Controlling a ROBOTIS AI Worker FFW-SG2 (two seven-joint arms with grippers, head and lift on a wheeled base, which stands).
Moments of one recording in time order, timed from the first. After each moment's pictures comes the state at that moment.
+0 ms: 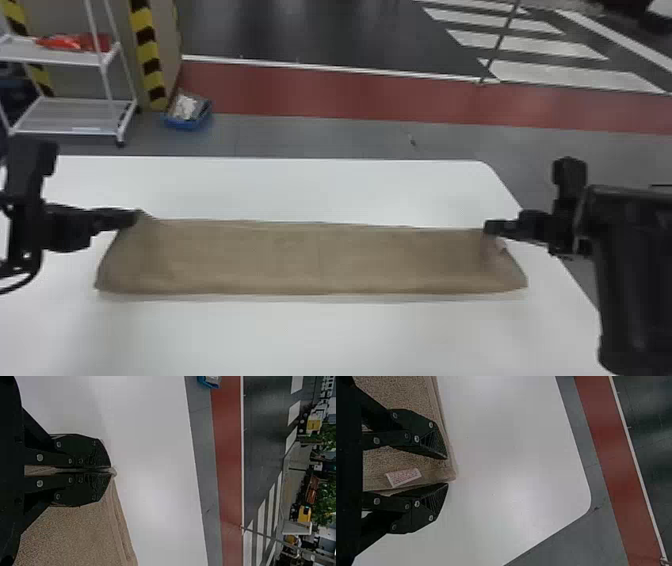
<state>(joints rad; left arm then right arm) -0.31 0.27 0.03 -1.47 0.01 0.84 -0.62 -0.55 -0.31 -0.41 -1.14 0.23 1.09 0.56</state>
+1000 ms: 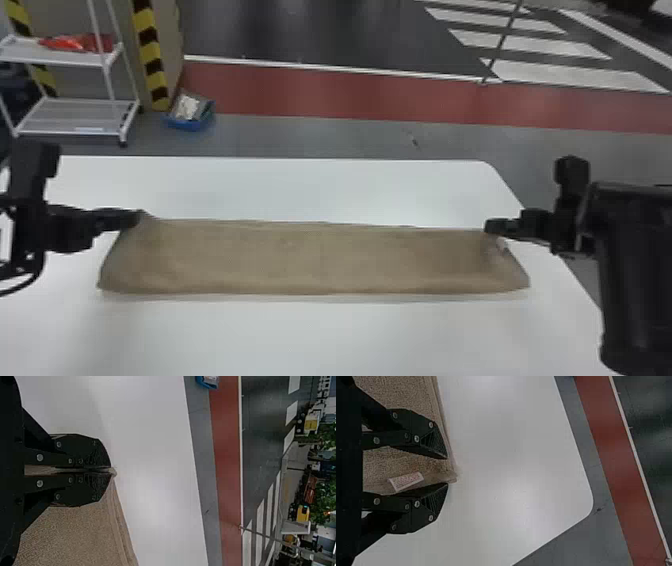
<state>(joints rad) -0.31 0.28 0.03 -1.46 0.01 0.82 -0.62 -0.56 -0.31 -0.41 -1.16 0.22 1.13 0.56</state>
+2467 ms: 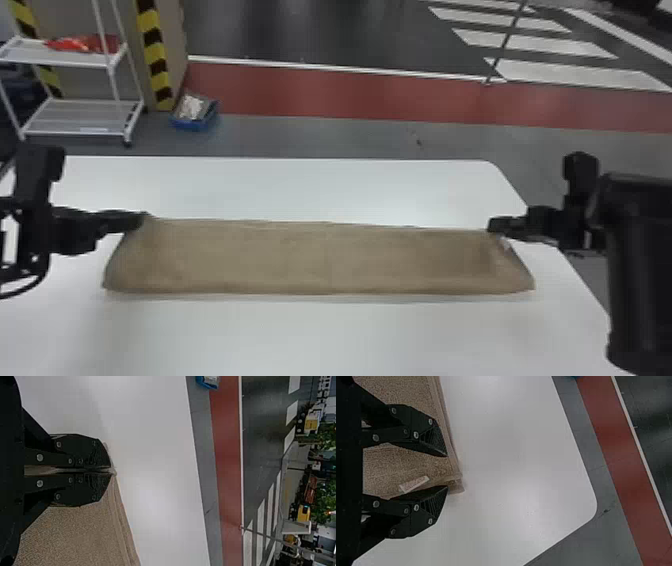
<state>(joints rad) -0.30 0.28 0.03 -1.45 0.01 0.80 -0.62 -0.55 -0.30 -0.40 -1.25 0.21 1.24 0.58</state>
